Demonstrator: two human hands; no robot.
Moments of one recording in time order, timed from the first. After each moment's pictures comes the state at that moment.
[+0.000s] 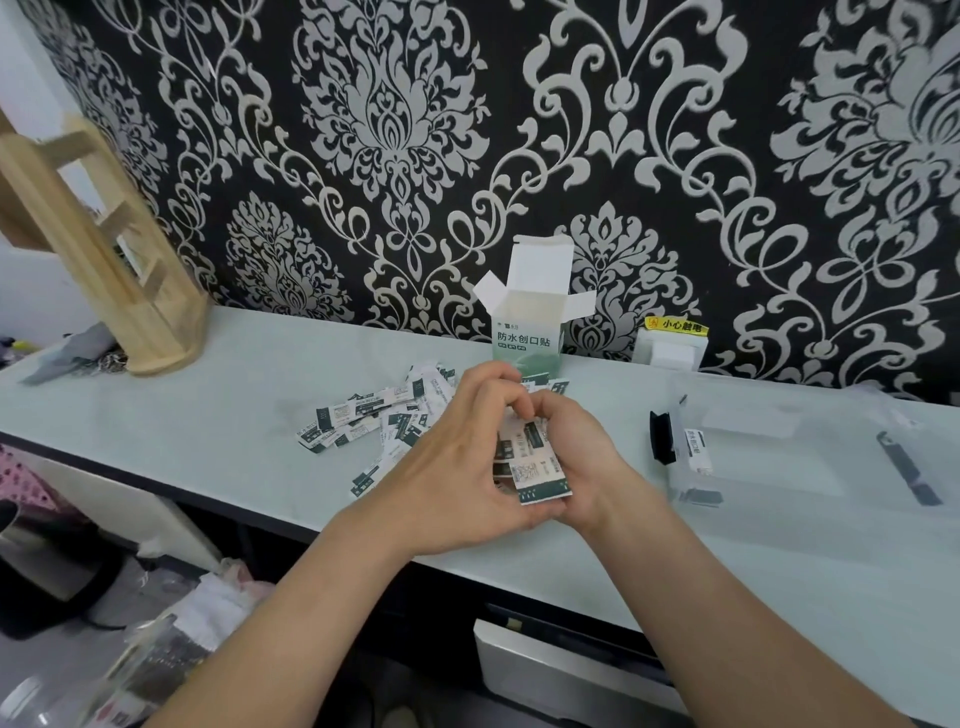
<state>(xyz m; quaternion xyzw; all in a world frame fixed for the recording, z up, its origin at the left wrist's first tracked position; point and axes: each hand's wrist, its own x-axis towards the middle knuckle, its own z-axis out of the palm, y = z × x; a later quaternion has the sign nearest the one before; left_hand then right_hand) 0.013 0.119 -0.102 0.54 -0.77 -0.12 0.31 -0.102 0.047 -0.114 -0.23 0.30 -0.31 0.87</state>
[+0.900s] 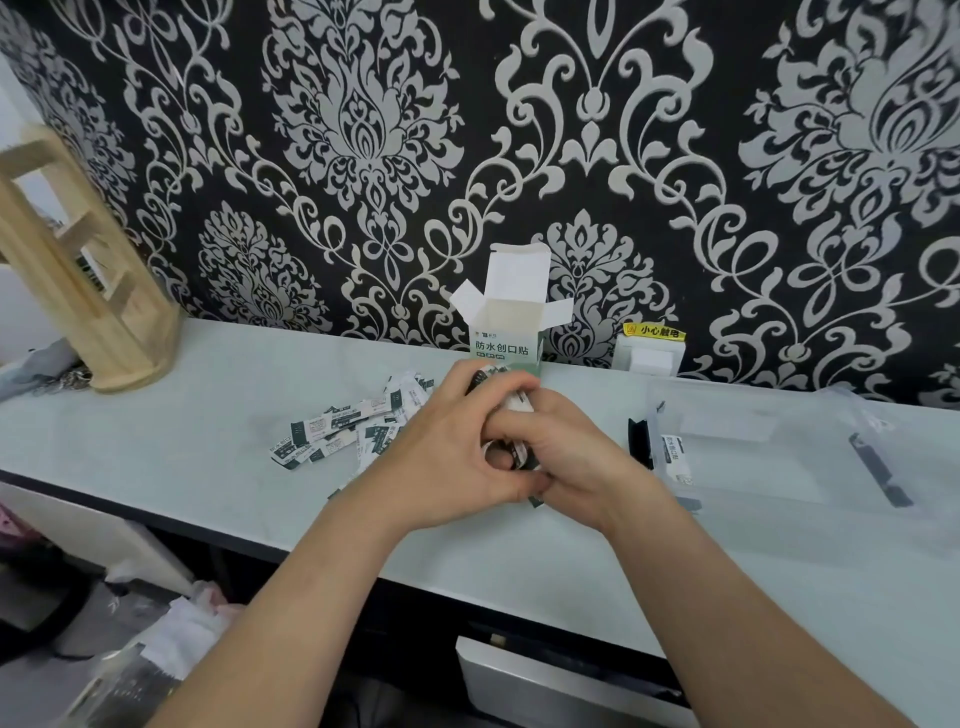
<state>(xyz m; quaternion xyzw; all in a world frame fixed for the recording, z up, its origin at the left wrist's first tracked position) 0.005 0.092 -0.091 0.59 -0.74 -0.15 0.30 -0.120 0.051 -0.093 -0.52 0.30 -0.31 0.74</state>
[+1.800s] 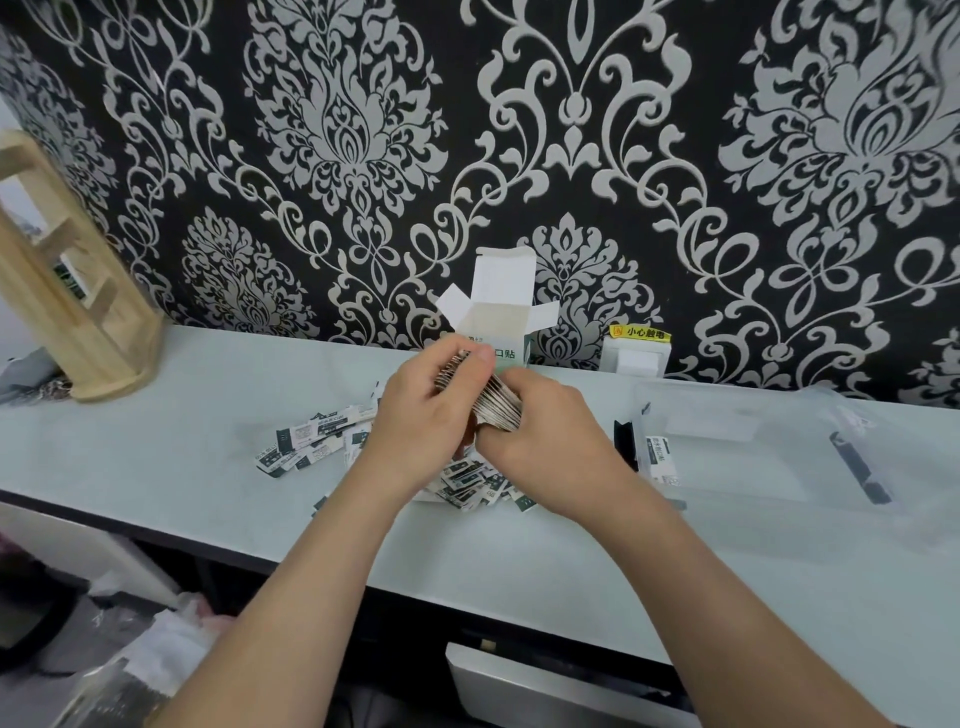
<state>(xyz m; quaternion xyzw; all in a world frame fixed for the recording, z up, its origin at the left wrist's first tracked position) -0.003 0.083 -0.073 0.56 -0.58 -0.26 0.53 -0.129 0.062 -0.074 -0.79 0.42 -0.33 0.31</state>
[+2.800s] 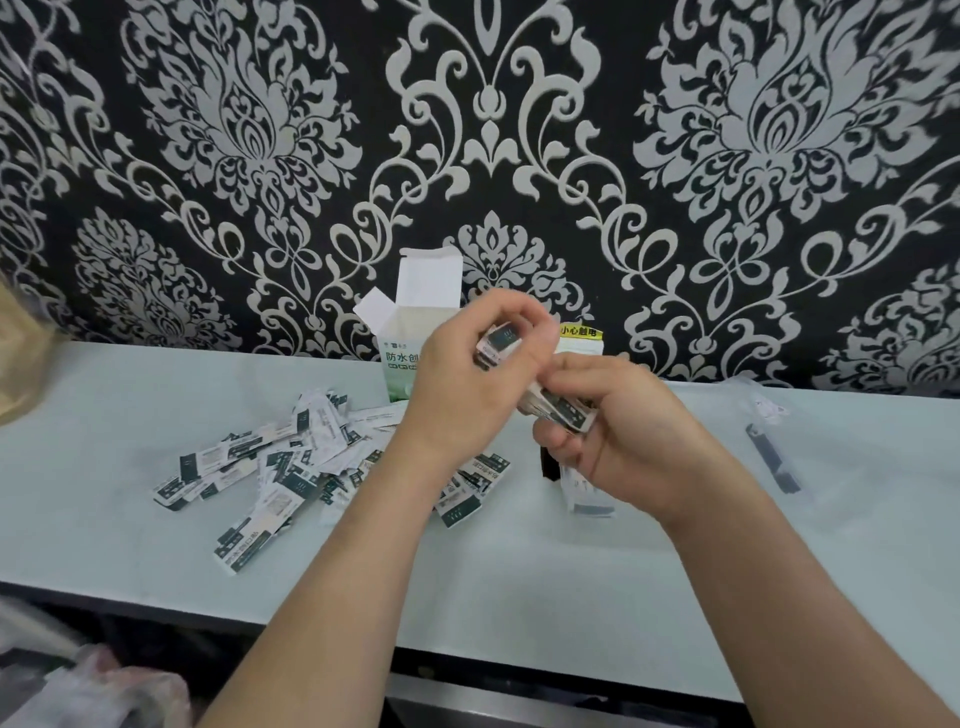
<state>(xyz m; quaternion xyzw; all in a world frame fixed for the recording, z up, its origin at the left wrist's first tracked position) -0.079 0.042 -0.057 0.43 -0.66 -0.24 0.57 -0.214 0.042 -0.051 -0.43 0.36 -0.40 0.73</state>
